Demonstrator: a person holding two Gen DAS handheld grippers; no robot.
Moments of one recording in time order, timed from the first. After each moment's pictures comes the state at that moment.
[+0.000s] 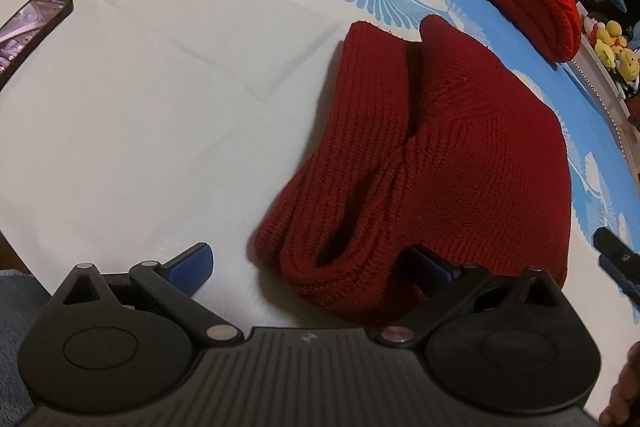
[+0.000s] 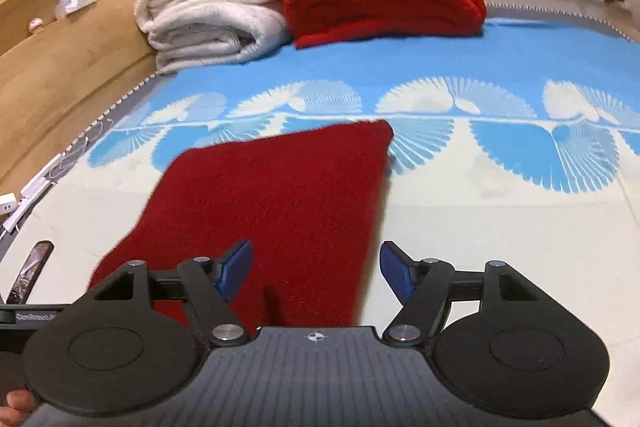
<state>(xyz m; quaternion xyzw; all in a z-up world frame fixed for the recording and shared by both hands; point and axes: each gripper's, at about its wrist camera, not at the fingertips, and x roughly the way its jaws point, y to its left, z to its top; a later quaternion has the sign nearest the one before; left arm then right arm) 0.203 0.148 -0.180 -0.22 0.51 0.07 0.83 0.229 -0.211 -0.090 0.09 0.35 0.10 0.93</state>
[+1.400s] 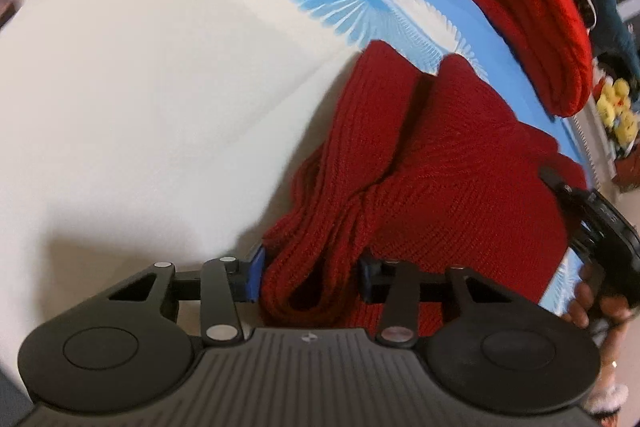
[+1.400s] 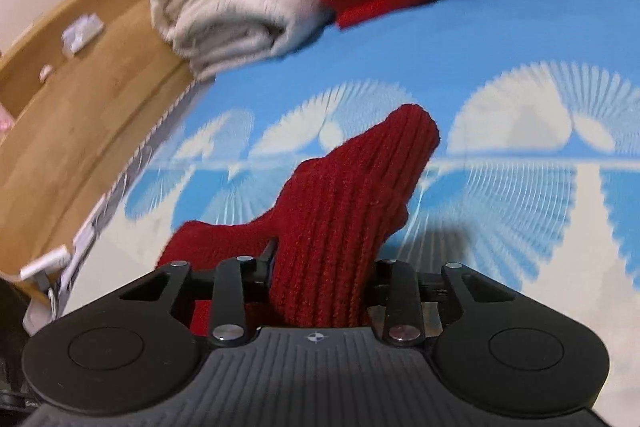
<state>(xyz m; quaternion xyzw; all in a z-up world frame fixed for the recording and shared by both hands) 0.312 0.168 -0.174 -0.31 0.52 0.07 0.79 0.452 -0.237 -0.113 0.19 0.39 0.23 0.87</state>
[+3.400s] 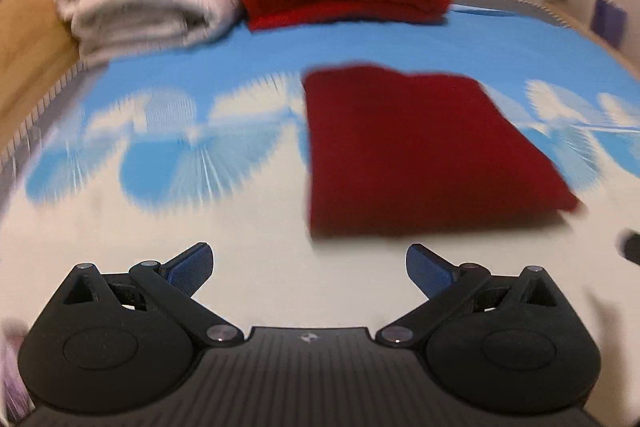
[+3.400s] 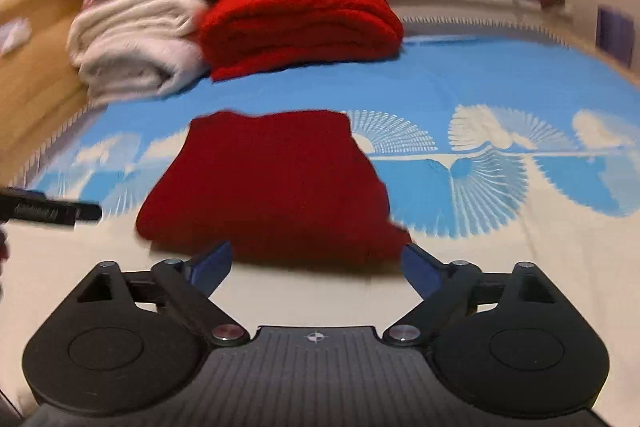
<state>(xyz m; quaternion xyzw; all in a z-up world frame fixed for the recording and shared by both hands) 0.278 0.013 -0.115 0.06 0.40 -0.05 0.91 0.237 -0.289 -0.057 0.06 0.33 0.01 0.94</state>
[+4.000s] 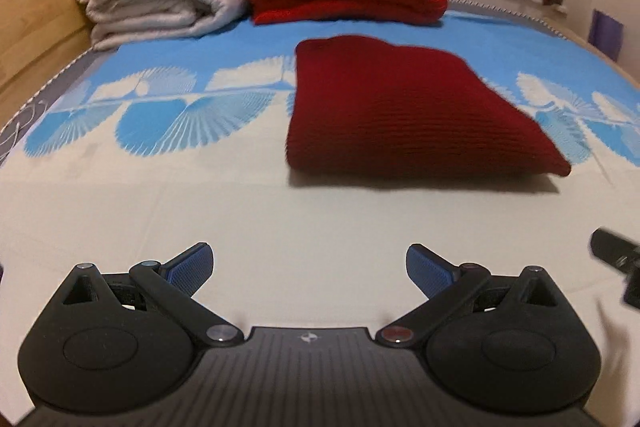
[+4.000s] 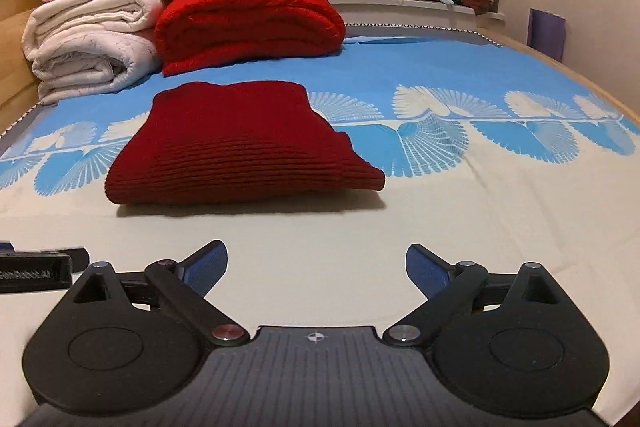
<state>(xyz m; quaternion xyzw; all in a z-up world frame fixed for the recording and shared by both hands) 0.231 0.001 -0.165 0.05 0.37 -0.04 0.93 0.187 -0.247 -0.106 0.06 0.31 -0.10 0.94</state>
